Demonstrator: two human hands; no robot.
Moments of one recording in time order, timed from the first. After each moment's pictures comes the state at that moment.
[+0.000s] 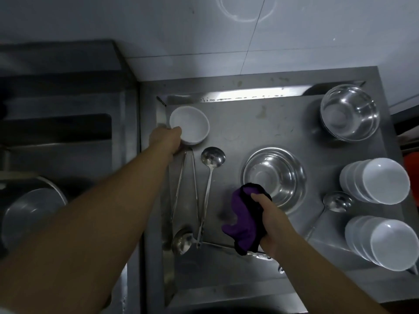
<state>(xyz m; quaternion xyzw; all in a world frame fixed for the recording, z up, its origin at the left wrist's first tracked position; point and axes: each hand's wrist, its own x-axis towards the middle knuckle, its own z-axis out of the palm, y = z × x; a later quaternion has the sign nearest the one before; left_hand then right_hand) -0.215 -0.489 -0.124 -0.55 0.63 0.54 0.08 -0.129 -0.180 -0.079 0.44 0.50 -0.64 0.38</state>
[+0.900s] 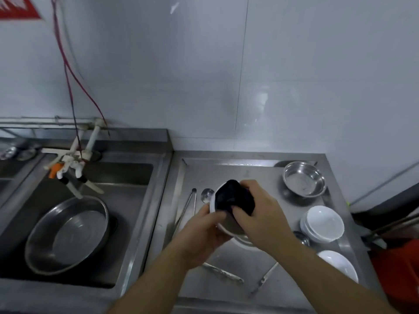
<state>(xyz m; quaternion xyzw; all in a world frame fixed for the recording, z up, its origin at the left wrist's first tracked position) -0.013 -0.247 0.132 -0.21 0.43 0.88 0.06 -0.112 -0.098 0.160 -0.29 0.85 -0.43 0.09</state>
